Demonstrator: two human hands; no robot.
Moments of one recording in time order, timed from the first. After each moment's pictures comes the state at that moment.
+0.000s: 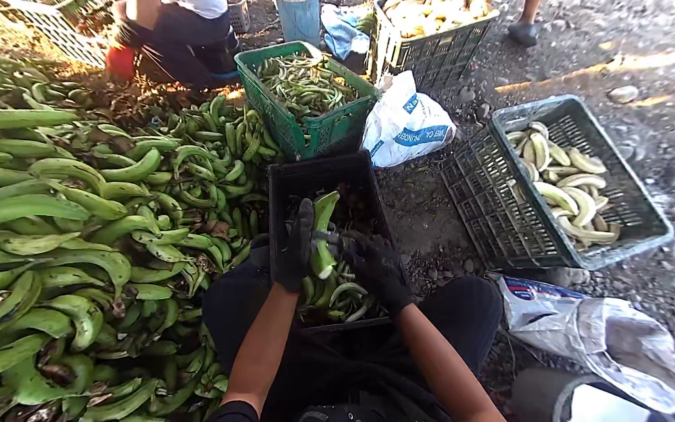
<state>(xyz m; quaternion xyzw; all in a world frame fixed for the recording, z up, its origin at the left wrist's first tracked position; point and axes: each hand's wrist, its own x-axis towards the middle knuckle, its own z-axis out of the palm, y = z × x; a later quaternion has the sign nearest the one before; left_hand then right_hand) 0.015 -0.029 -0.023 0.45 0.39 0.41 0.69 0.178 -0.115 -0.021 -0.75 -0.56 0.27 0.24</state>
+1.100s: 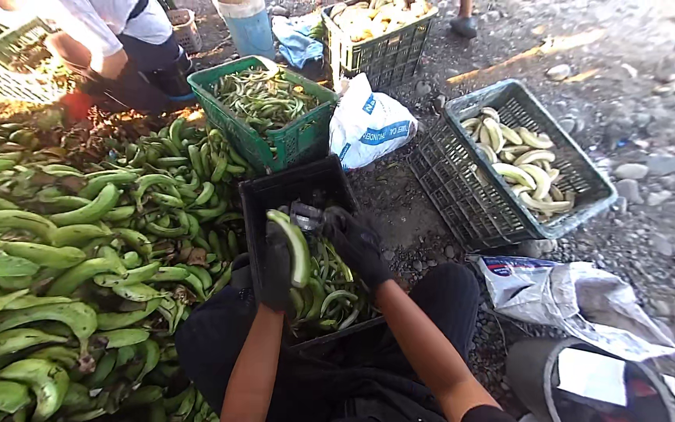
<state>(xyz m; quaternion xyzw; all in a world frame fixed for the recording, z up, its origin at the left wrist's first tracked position) 0.026 -0.023 -0.042 0.47 0.42 0.49 0.60 0.189 -0.076 -0.004 -0.80 -0.48 0.25 0.25</state>
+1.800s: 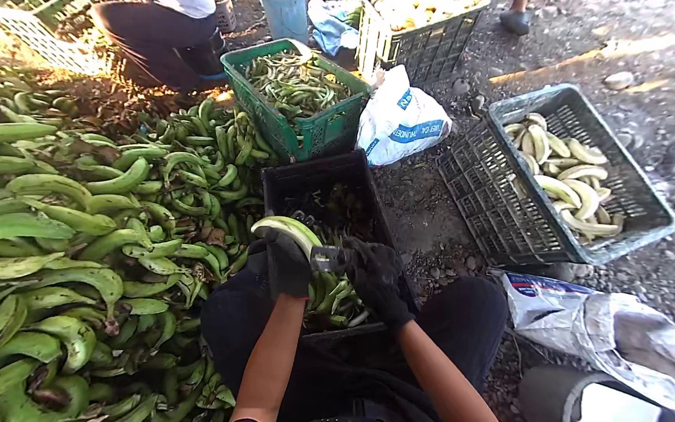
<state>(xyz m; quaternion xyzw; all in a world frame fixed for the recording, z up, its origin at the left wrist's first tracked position) 0.029 -0.020 -0.044 0.37 0.53 0.61 0.46 0.169 -0.123 -0.042 -0.76 -0.54 0.22 0.28</state>
